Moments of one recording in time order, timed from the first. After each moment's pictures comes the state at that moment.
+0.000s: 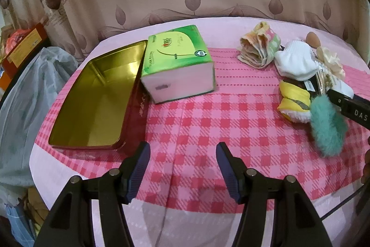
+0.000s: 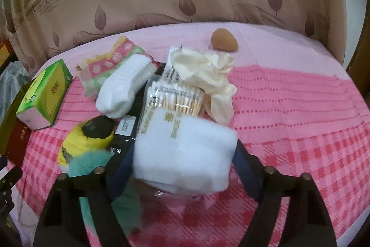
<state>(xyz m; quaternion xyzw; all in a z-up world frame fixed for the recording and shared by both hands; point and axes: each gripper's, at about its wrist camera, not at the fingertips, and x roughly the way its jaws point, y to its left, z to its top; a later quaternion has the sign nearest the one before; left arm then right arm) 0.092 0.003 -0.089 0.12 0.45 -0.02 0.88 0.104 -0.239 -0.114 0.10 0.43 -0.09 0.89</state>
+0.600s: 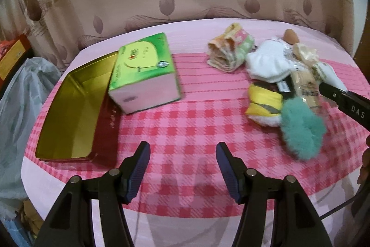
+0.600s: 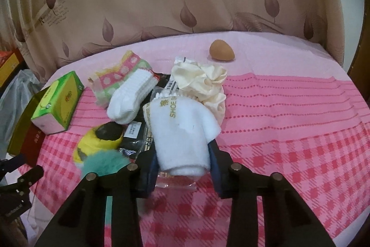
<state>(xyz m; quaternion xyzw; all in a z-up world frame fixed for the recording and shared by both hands) 0.088 -0.032 -0.082 0.12 0.45 -0.08 0.88 0.085 -0.252 -0.095 0.12 0.41 -0.07 0.90</state>
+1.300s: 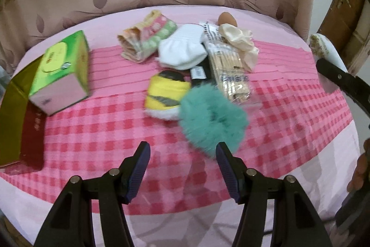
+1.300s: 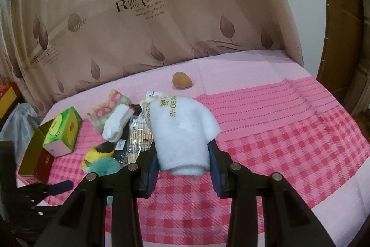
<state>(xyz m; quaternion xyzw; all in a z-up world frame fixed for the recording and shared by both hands) 0.078 -0.109 -0.092 0.08 0.50 -0.23 0.83 0.008 -0.294 -0.044 0.16 0.33 -0.13 0.92</state>
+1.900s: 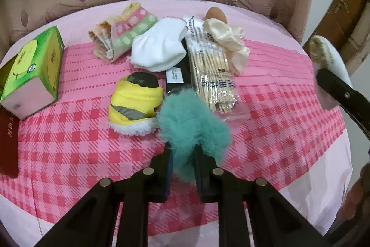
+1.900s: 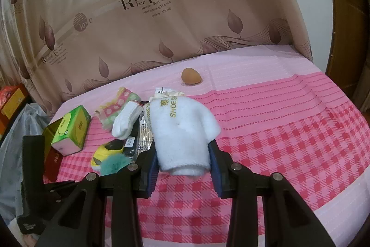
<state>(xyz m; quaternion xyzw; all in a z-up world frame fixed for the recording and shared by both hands) 0.094 -0.138 -0.109 0.06 0.51 -0.26 0.82 0.008 -0.295 -0.047 0.18 0.34 -0.10 0.92</state>
